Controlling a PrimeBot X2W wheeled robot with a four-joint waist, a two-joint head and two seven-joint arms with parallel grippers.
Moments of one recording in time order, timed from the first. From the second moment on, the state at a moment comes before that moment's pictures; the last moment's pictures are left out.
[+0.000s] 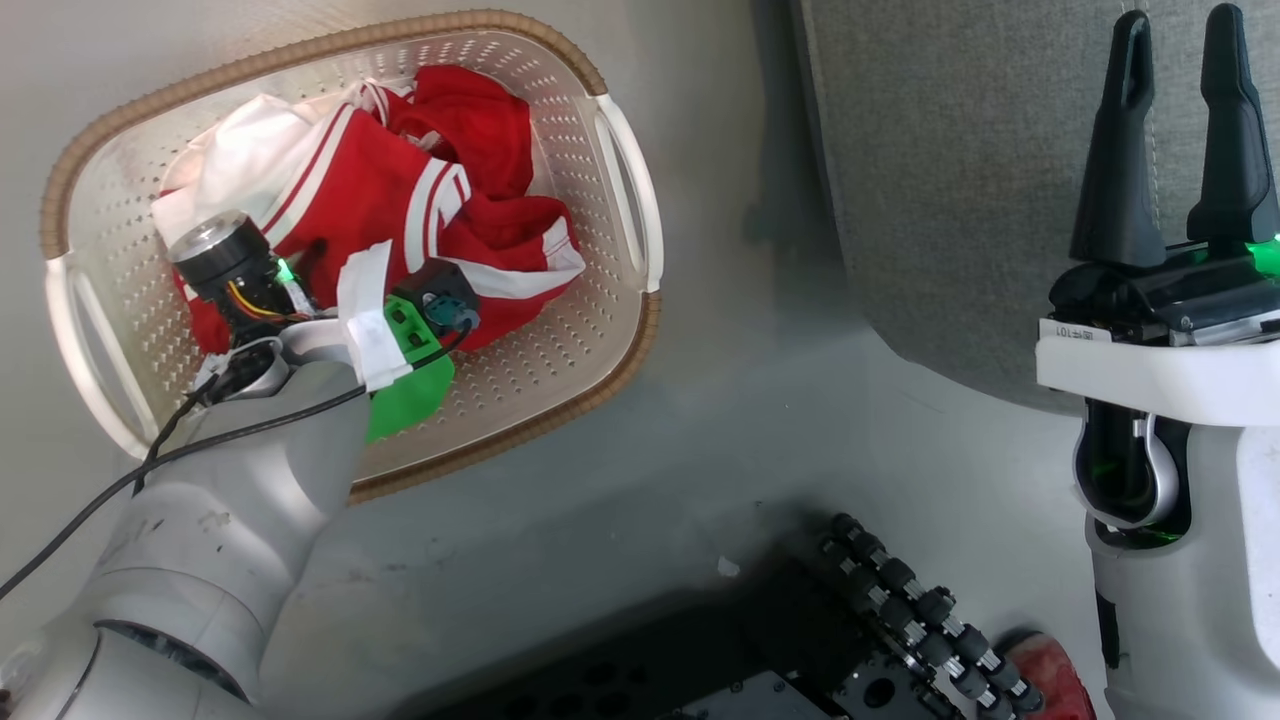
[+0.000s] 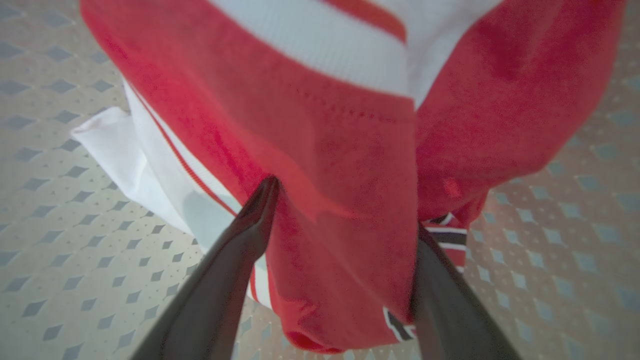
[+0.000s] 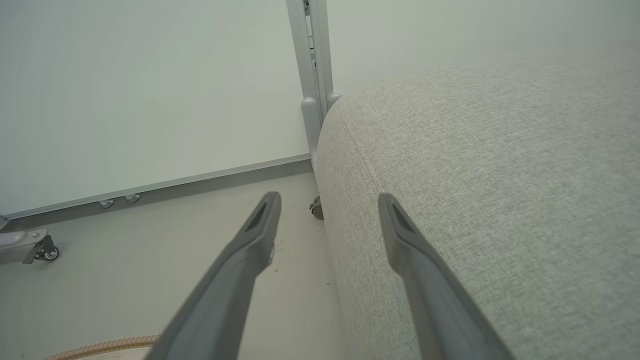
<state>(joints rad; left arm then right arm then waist) -1.04 0.13 -0.84 1.28 0.28 -0.01 0.14 -0.40 -0.05 0.00 -0.20 0.35 0.13 -0.26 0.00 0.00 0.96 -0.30</state>
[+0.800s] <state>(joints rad) -0.86 0.06 -0.78 1.24 0.10 0.05 -0.08 -0.34 -0.05 0.02 -0.12 0.26 0.13 -0.26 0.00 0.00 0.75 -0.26</state>
